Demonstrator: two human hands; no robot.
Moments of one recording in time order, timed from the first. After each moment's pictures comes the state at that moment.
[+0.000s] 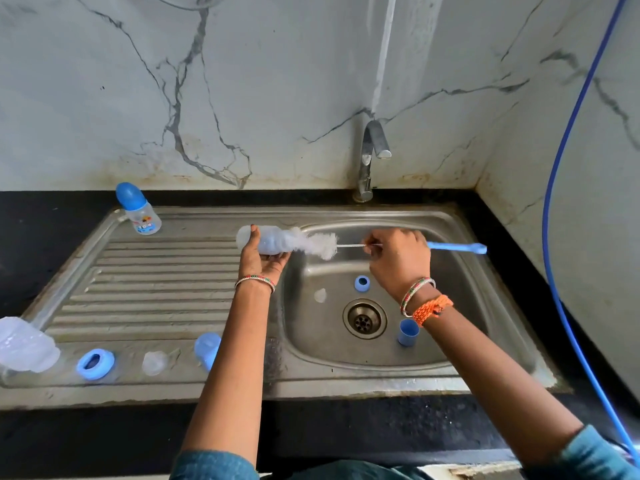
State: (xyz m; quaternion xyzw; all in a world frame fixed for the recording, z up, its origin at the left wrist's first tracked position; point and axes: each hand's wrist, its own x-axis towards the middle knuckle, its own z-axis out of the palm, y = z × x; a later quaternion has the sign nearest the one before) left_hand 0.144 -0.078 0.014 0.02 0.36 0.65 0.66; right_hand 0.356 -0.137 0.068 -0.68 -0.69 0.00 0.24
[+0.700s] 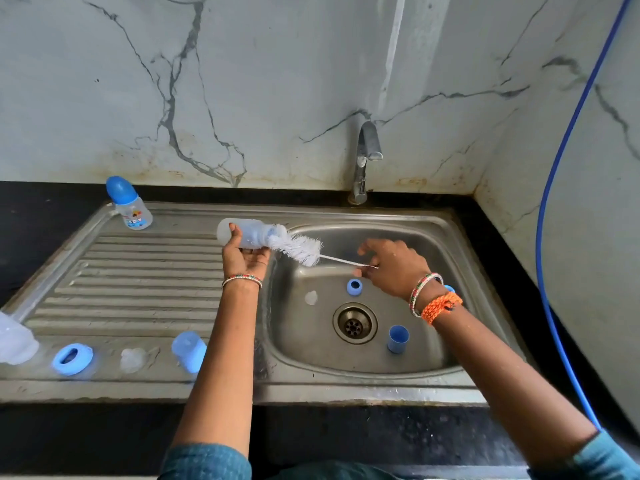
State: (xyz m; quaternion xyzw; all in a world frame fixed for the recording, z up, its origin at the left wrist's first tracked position) left_hand 0.151 -0.069 0.010 0.00 0.30 0.73 0.62; right_hand 0.391 -0.122 0.066 -0.66 -0.73 0.16 0.09
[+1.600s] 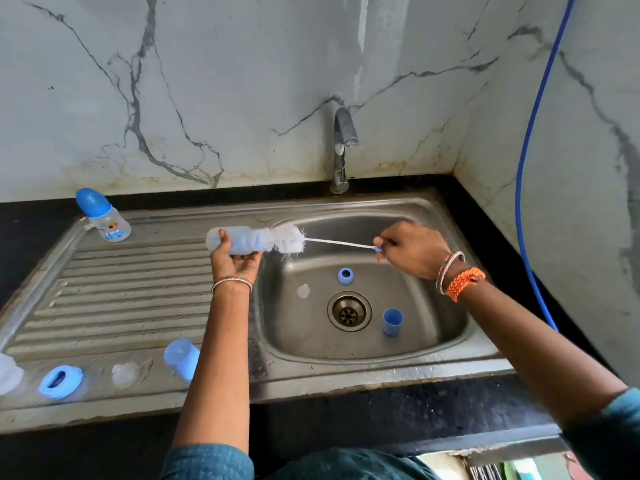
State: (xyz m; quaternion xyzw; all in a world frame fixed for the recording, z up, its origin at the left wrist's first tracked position) left_hand 0.151 -0.069 0.002 -0.02 0.35 0.69 0.63; right_hand 0.434 -0.128 0.073 -0.66 -0.74 0.10 0.10
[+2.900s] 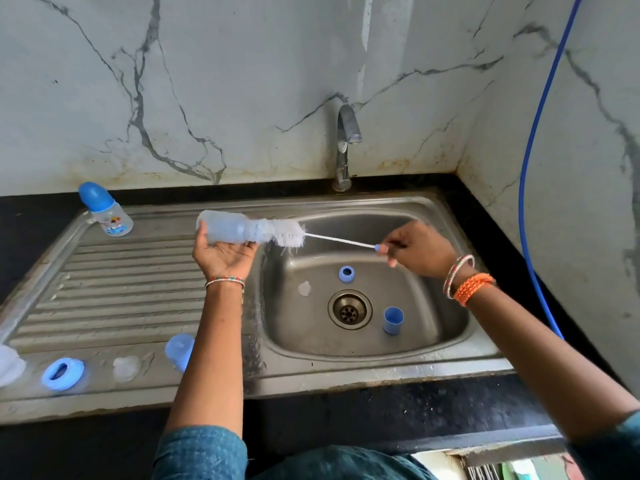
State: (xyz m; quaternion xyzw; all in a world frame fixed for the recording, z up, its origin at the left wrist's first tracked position) left_hand 0.136 -0.066 -0.001 0.05 0.25 0.72 0.65; right_hand 0.439 -0.131 0.070 -0.67 -0.70 0.22 0.15
